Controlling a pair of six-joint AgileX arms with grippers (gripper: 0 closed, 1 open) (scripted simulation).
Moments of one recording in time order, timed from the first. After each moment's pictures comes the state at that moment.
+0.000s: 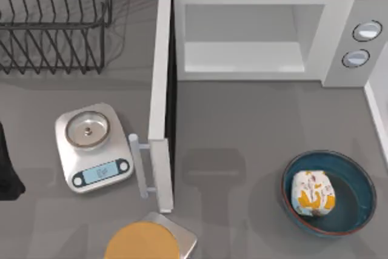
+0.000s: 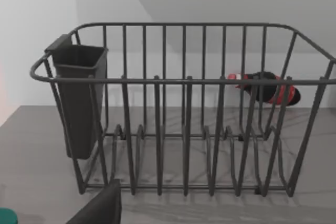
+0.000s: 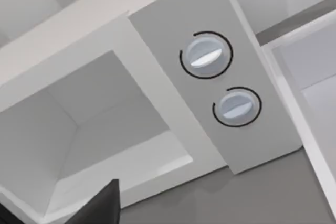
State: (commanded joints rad) left arm 0.00 0.00 0.00 0.00 0.00 0.00; right arm 0.12 0.21 0.09 -0.01 0.03 0.55
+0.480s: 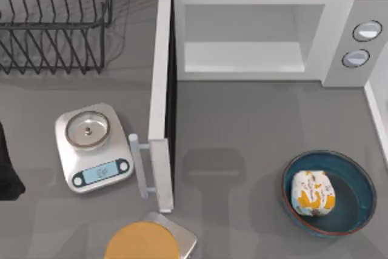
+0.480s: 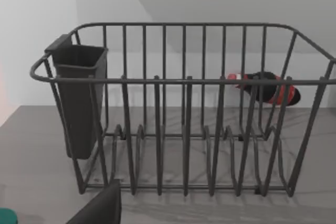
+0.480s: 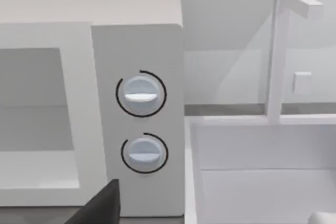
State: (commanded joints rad) left arm 0.00 0.00 0.00 0.00 0.00 0.00; right arm 0.01 0.01 0.00 0.00 0.00 0.03
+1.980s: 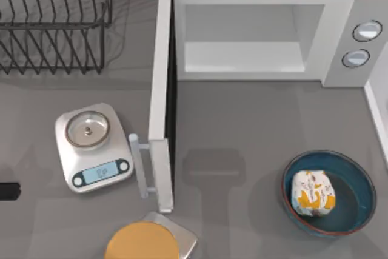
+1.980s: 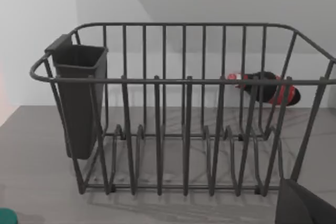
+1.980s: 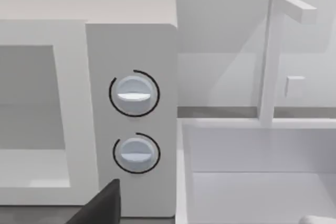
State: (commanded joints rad) left arm 0.00 0.00 0.00 0.00 0.00 0.00; right arm 0.00 0.00 0.00 0.00 0.00 0.00
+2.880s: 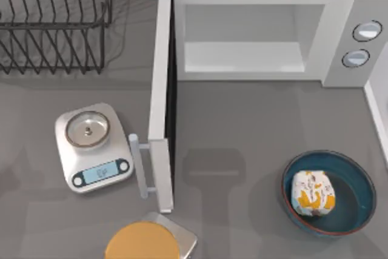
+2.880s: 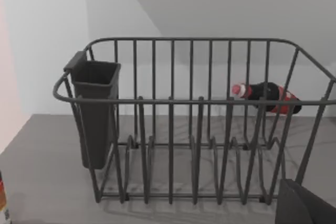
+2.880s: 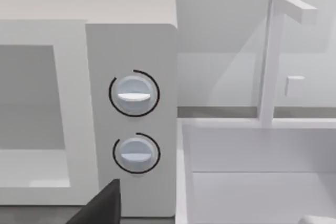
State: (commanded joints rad) left arm 0.22 -0.09 0.13 -0.22 0.22 0.00; right arm 0.00 0.00 0.00 0.00 0.00 0.00
